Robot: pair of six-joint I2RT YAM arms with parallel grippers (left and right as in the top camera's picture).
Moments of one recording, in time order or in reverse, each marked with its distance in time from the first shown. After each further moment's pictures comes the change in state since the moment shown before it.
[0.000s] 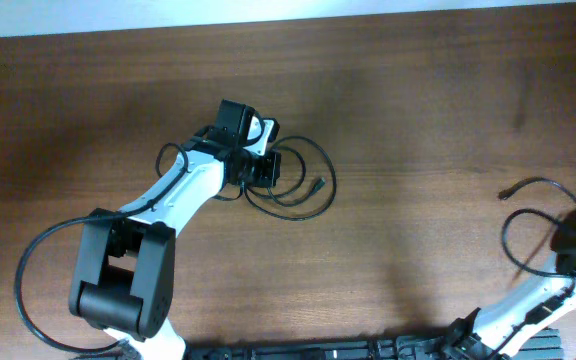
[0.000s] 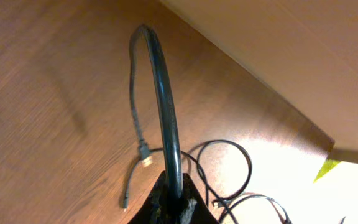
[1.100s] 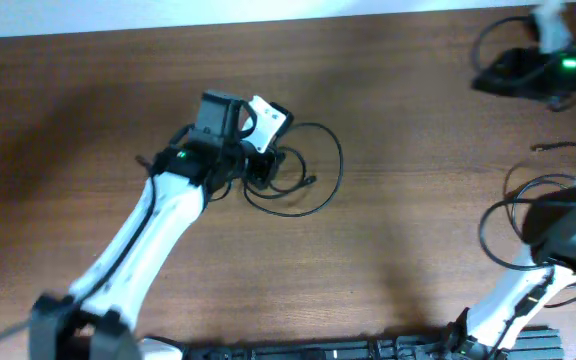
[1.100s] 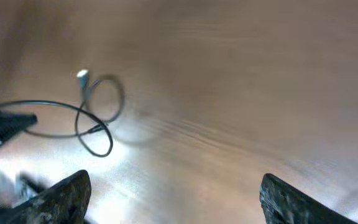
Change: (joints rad) left arm -0.020 -0.301 0.005 -0.047 0.056 0.370; right arm 0.315 0.026 -0.380 -0.024 -0.914 -0.658
